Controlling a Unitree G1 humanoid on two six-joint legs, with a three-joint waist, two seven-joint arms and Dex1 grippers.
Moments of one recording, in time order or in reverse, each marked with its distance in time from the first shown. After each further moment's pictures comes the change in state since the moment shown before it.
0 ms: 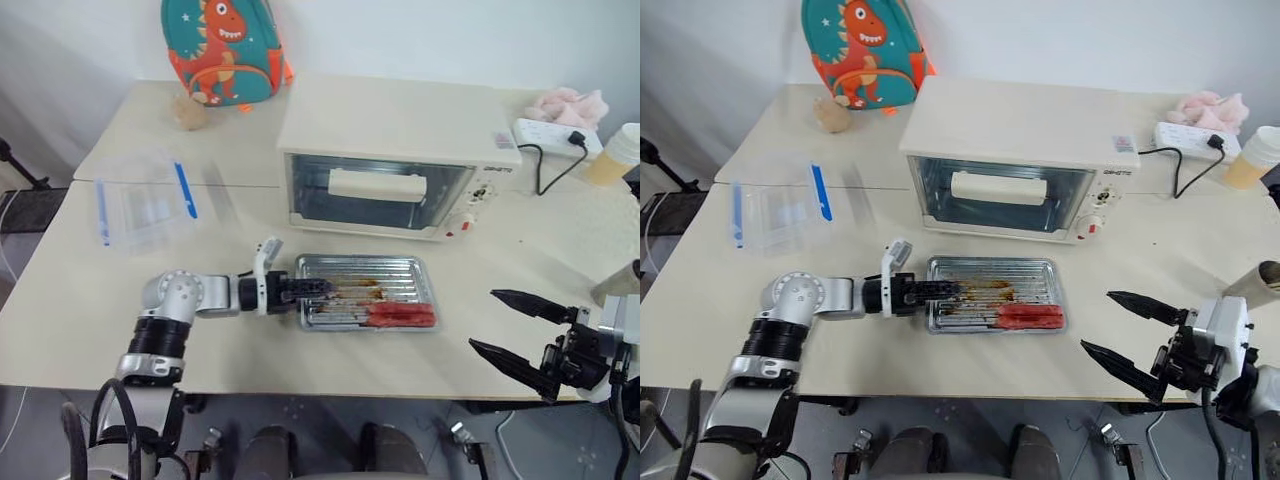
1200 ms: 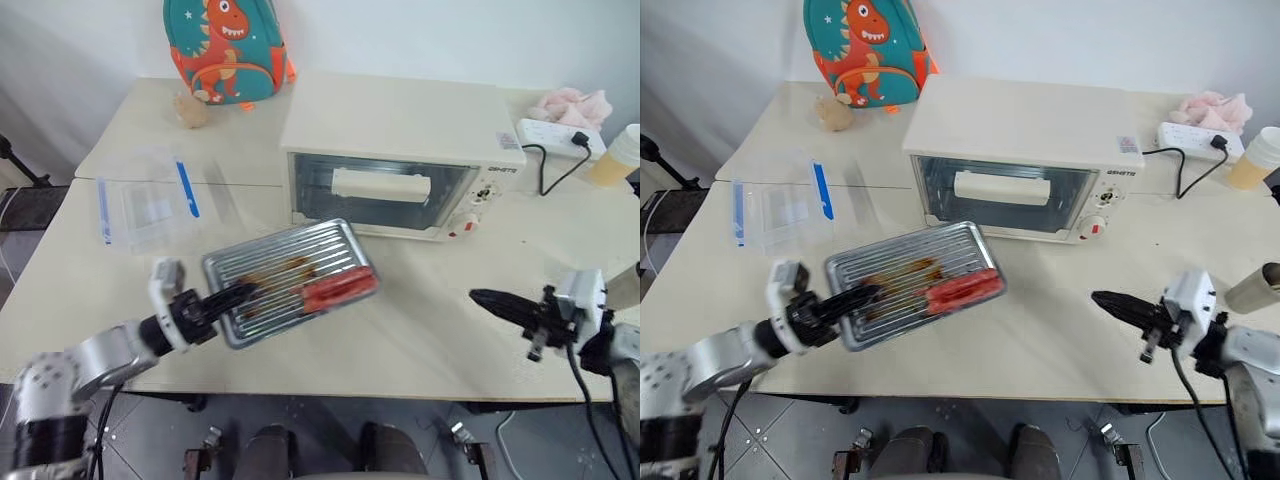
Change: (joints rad) left arm 0.341 0.147 0.201 -0.223 -0.896 -0.032 0.580; right arm -0.201 -0.067 0.107 0.361 -0.137 -0.147 0.120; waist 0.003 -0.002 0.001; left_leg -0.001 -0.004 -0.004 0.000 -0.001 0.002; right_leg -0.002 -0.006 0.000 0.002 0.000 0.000
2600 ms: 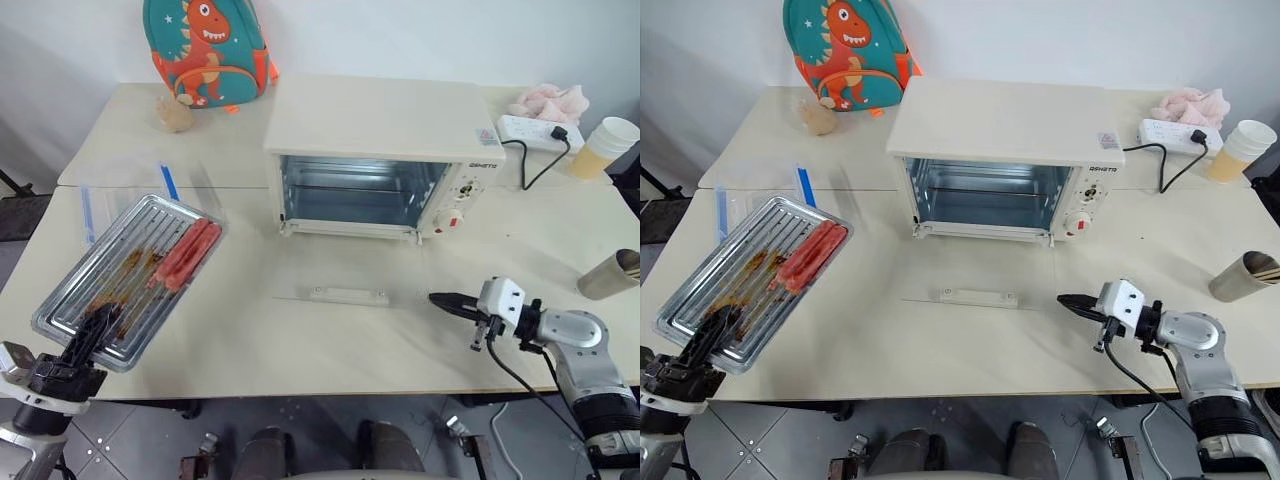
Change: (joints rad) left arm 0.536 -0.267 0.720 -0.131 -0.087 -0.157 -0.070; right arm -0.414 0.115 0.399 0.536 -0.316 -0.514 -0.021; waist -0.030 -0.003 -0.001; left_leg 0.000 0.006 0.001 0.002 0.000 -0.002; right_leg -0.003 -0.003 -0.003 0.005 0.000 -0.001
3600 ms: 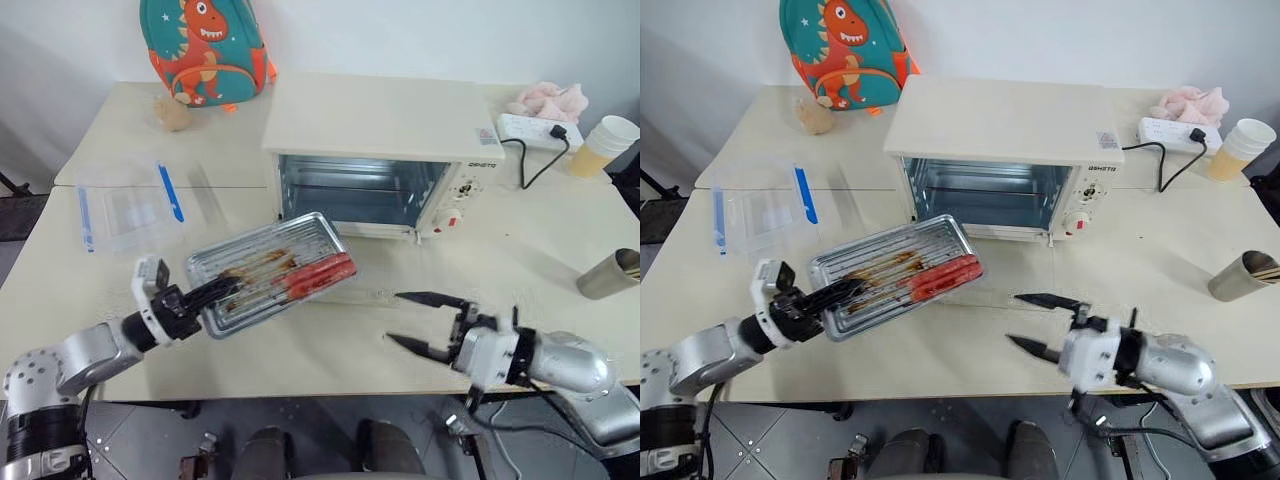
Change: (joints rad) left arm -0.378 0.293 -0.458 0.238 0.000 0.260 0.068; right arm 0.309 -0.168 0.031 -0.656 -0.068 -0.034 -0.384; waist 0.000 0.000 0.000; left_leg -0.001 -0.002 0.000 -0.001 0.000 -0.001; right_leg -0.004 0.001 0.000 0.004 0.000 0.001
